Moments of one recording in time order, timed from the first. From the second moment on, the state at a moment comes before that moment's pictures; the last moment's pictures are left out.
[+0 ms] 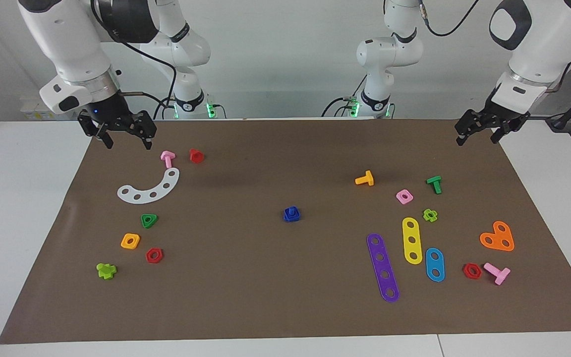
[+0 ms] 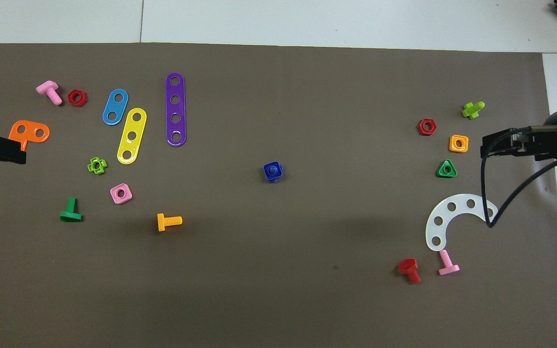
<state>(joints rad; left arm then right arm) 0.01 -0.03 0.03 -1.67 0.00 1.65 0.05 0.01 0.00 0.02 -1.62 -0.01 1.64 0.09</state>
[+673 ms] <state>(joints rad) -0.07 -0.03 0.00 -1.68 -0.02 1.65 0.05 0.01 0.00 0.02 -1.58 -0.01 1.61 0.09</state>
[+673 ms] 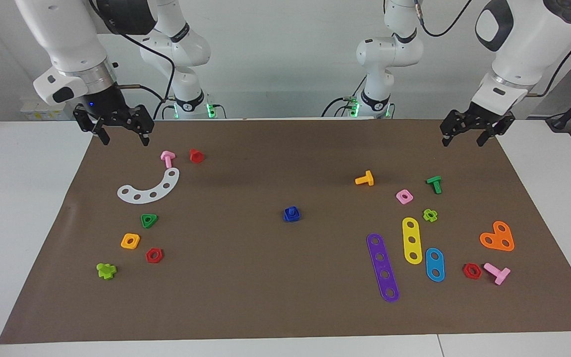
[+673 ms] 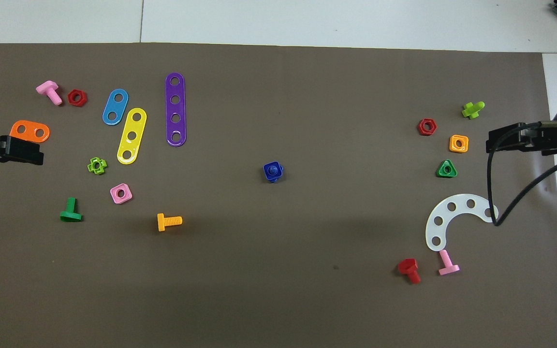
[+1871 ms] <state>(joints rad) -0.59 0.45 0.00 -1.57 -0.11 2.16 -0.76 -0.02 0.01 0.03 -1.59 -0.01 1.59 0.09</state>
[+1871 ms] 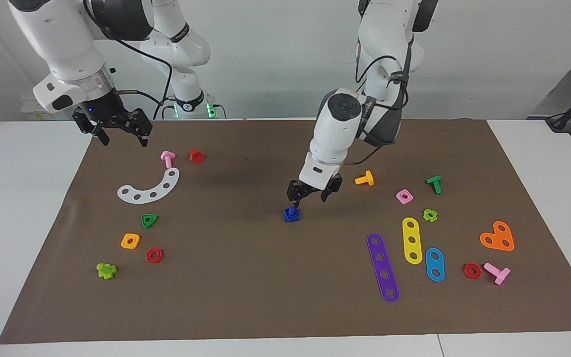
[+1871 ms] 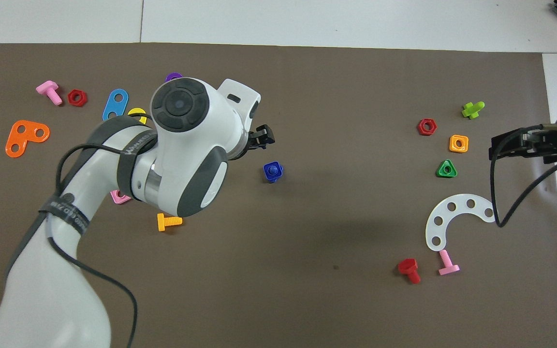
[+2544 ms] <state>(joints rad) -0.65 0.53 0.00 -1.64 -0.10 2.30 -0.76 -0.02 0.00 0.02 -1.59 -0.01 1.59 0.09</state>
